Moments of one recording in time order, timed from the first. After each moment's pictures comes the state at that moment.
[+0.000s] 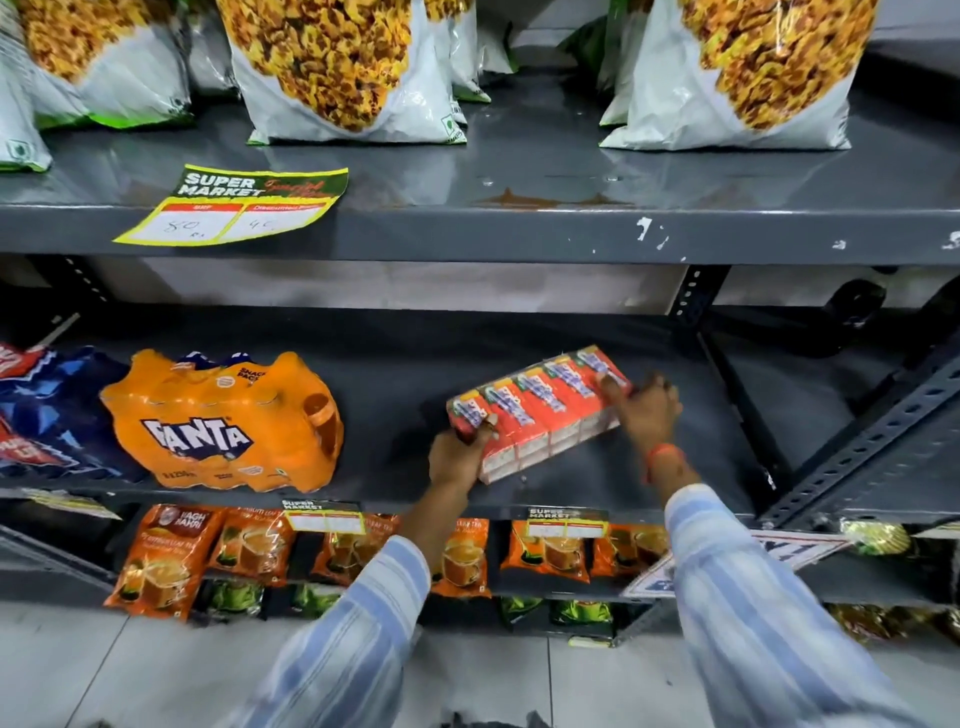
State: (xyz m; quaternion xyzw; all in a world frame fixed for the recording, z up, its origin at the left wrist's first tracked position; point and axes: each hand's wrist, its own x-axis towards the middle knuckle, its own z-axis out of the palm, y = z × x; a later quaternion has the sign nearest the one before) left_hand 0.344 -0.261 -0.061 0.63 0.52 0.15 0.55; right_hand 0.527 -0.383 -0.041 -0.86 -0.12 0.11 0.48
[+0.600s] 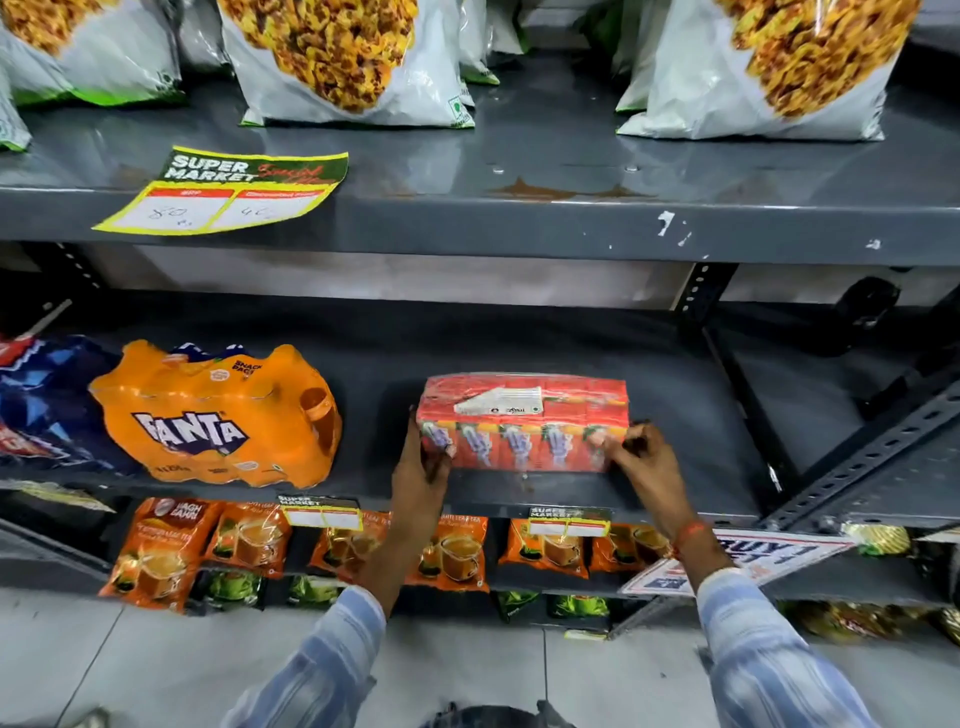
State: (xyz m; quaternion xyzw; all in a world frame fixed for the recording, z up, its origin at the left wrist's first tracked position) left_hand 0.290 -0.257 -0.088 0.71 0.40 0.28 0.52; right_hand 0.497 -0.428 -0.084 -0.72 -0.20 0.22 0.63
